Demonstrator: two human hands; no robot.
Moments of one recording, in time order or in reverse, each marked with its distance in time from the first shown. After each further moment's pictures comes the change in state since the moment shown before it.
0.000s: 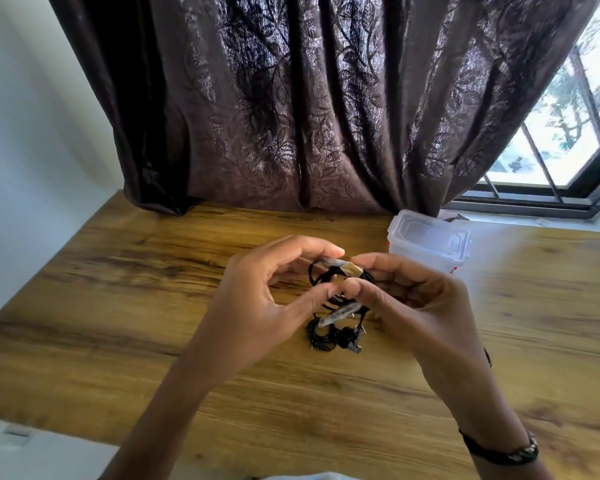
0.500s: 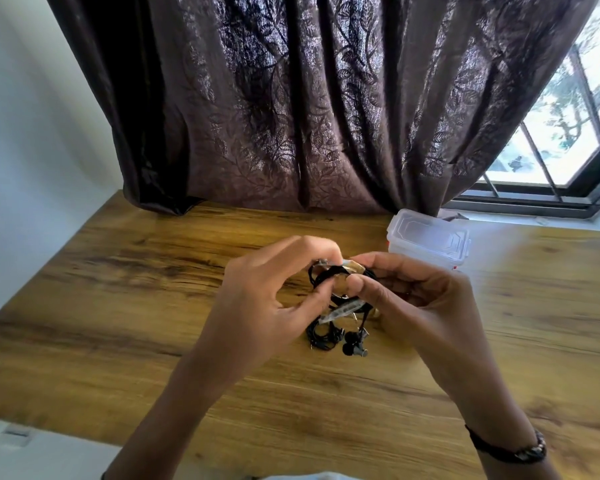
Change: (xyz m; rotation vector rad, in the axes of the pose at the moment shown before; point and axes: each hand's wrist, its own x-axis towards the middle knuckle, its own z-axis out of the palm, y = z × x) left_hand 0.001 0.002 0.005 0.336 0.147 0.319; right_hand 0.001 -0.007 -0.003 -0.011 -0.066 -0.028
